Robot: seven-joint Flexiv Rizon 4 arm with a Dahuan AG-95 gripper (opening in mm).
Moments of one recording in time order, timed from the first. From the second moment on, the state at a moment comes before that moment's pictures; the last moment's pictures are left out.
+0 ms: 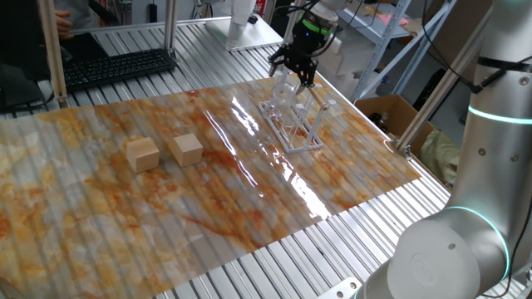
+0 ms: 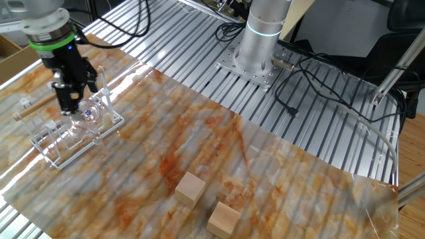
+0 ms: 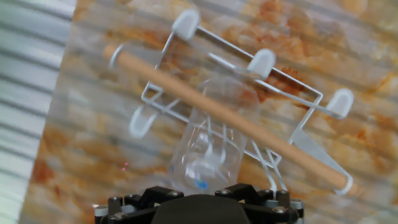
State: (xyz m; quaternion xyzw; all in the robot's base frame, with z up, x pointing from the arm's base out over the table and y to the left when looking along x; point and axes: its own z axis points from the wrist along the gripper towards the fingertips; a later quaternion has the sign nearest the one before) arm 0.614 -0.203 0.179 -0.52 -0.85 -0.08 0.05
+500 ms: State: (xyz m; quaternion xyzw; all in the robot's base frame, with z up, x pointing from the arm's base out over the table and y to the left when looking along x) arm 0.593 -0.166 0.198 -0.38 -0.92 -0.05 0.05
